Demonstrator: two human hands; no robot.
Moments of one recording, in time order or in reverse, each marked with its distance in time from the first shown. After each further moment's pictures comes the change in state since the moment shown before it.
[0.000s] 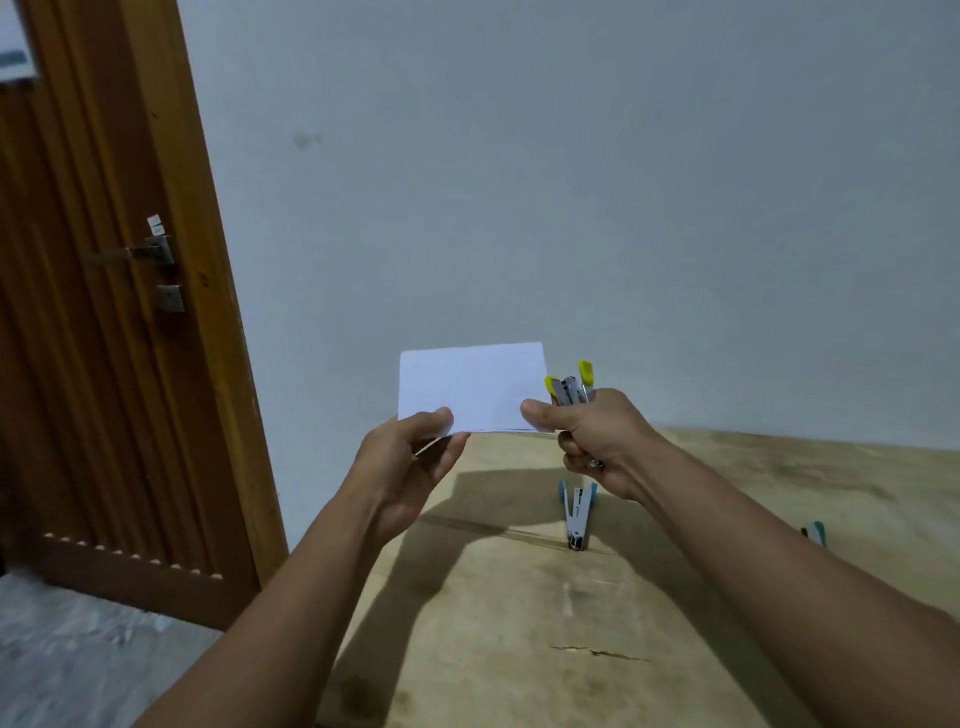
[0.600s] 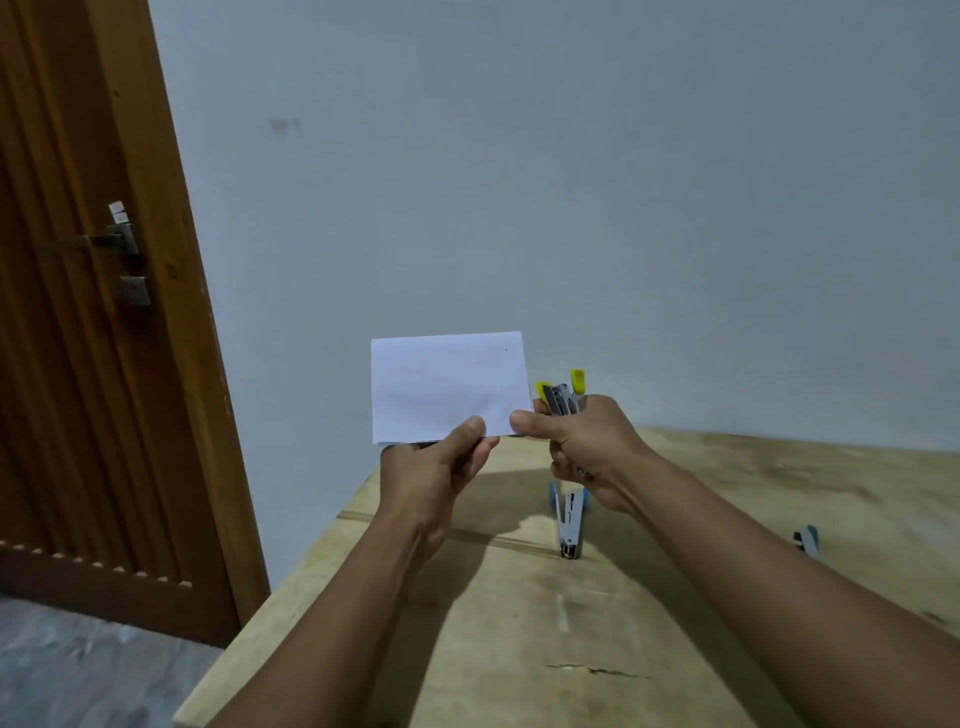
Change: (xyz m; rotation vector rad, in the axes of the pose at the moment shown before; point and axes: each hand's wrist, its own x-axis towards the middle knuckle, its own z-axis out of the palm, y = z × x) left_hand 0.017 -0.039 0.018 -0.019 0.029 0.165; right_hand 0.003 0.008 0.004 -0.055 0.037 -0.025
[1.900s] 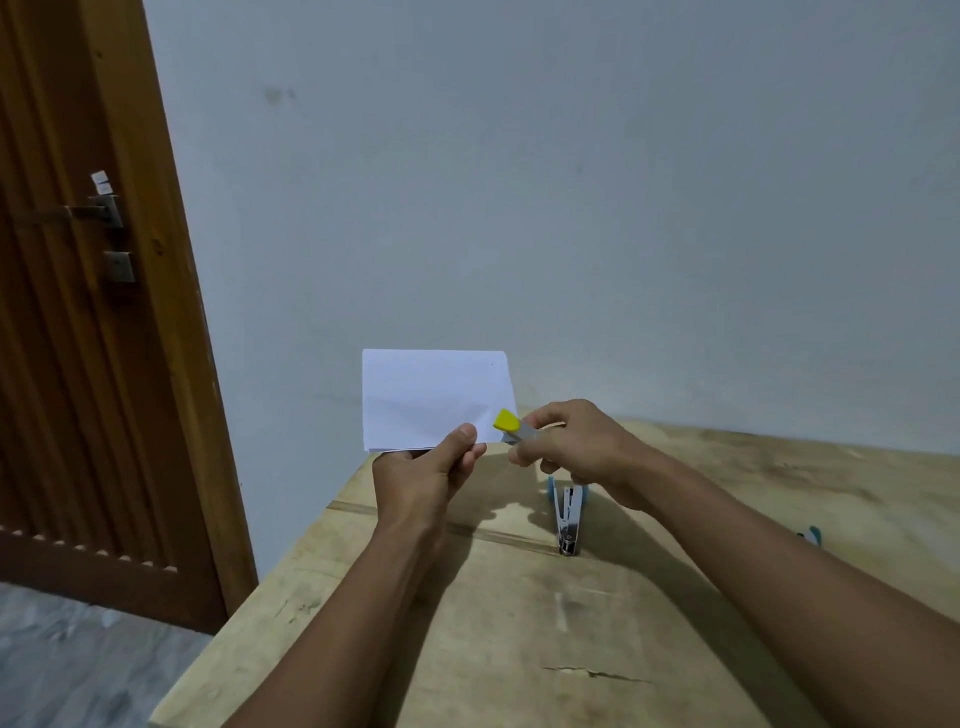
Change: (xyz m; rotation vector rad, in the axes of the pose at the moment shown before) left_hand 0.009 -0.022 -0.013 0.111 0.132 0.046; right_hand 0.007 0.006 -0.005 -0.573 -0.152 -0.007
